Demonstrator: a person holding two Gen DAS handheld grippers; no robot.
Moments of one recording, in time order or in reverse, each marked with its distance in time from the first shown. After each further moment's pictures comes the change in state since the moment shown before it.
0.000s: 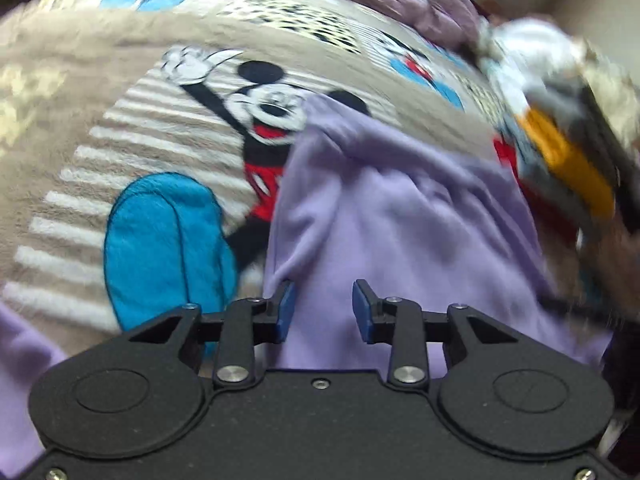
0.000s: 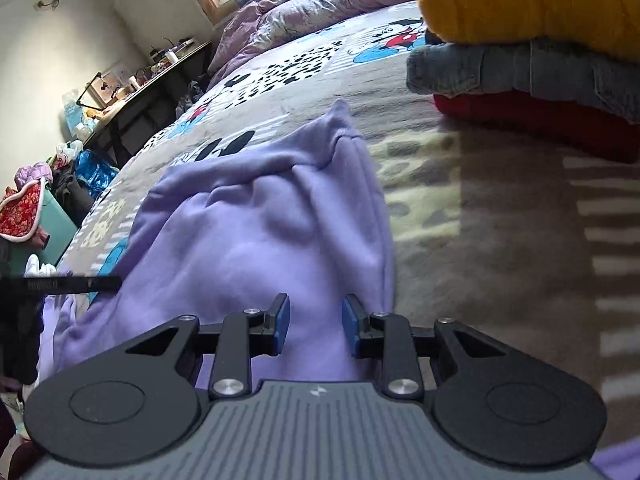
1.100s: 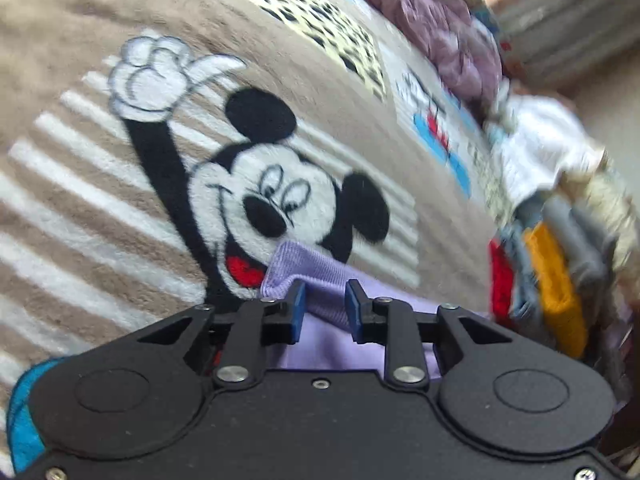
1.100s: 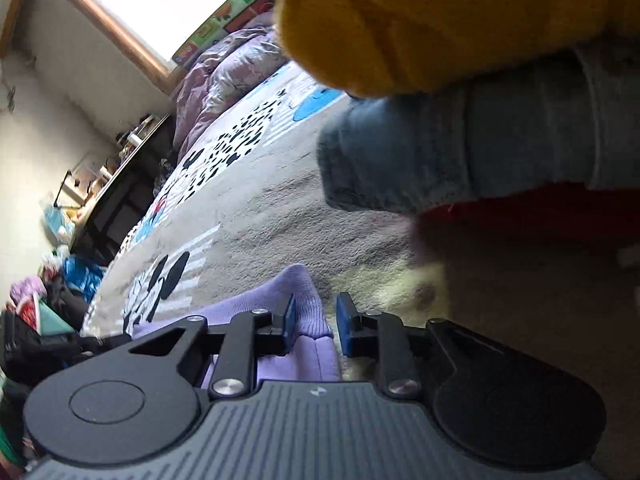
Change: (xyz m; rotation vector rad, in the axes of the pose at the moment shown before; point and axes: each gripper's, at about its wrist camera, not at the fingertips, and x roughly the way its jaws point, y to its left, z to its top) left arm 0.070 0.039 0.104 -0.268 -0.008 -0.163; right arm 0.082 -0.065 0.088 0.223 -0.116 0.026
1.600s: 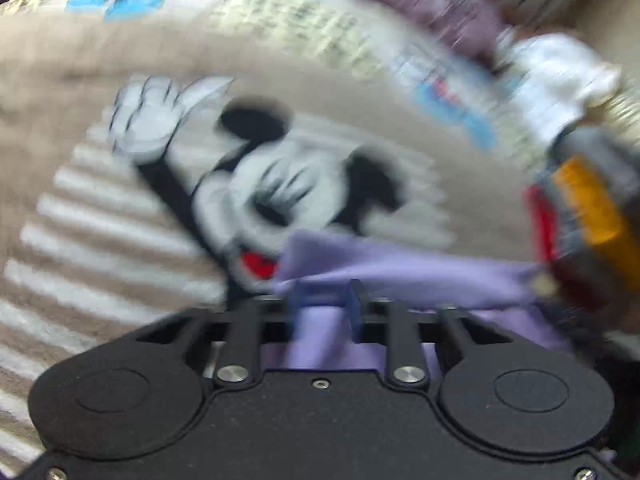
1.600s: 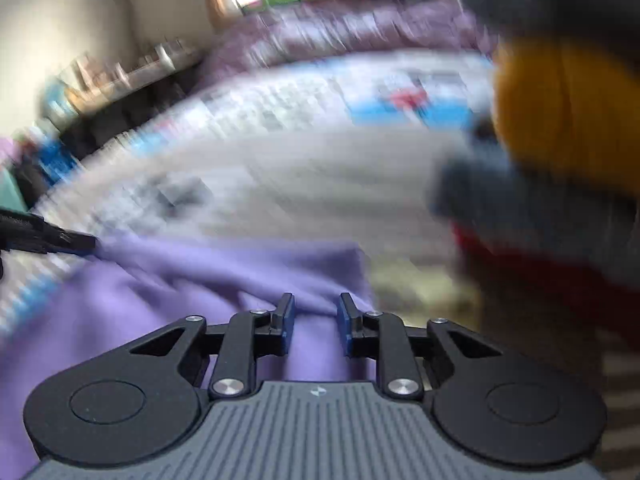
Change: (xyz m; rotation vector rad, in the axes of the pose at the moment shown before) left arm 0.013 -0.028 -0.018 0.272 0.026 0.204; right arm -0.003 0.059 -0.018 -0.415 0.020 -0.138
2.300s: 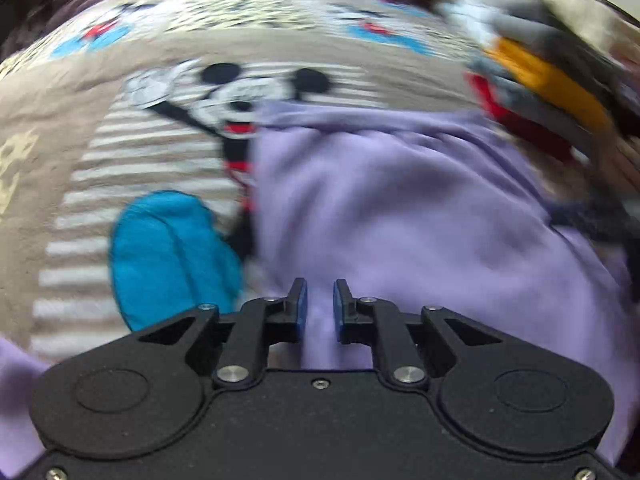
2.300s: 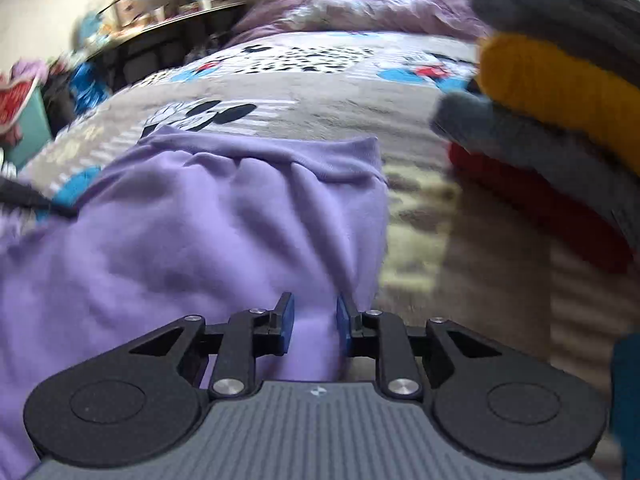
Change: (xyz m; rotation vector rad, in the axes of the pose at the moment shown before) left arm -0.095 -0.030 -0.119 0.342 0.001 0.035; right arm -0.087 0.029 -0.062 -0.140 0.111 -0.007
